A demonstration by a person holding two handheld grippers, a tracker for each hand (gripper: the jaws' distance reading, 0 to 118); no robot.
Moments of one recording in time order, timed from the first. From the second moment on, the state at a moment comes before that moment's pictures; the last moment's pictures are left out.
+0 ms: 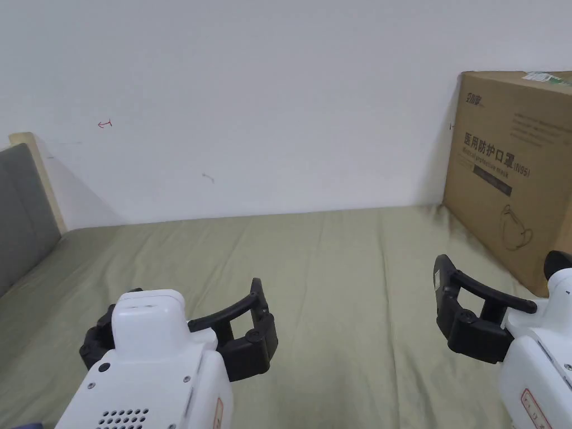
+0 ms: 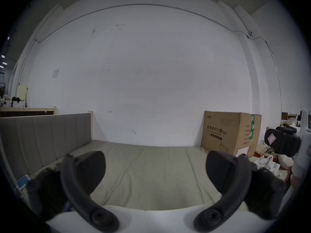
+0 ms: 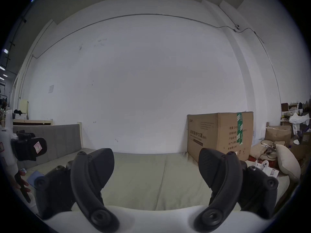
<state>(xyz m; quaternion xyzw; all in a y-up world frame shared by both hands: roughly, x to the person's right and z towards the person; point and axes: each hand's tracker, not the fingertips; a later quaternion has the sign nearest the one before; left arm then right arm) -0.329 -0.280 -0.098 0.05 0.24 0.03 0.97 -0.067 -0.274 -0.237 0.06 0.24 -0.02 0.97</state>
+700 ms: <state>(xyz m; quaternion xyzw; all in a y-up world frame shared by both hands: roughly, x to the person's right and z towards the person) -0.339 -0.262 -0.102 -0.01 0.27 0.06 0.96 -0.083 -0.271 -0.229 0.04 0.28 0.00 0.96</state>
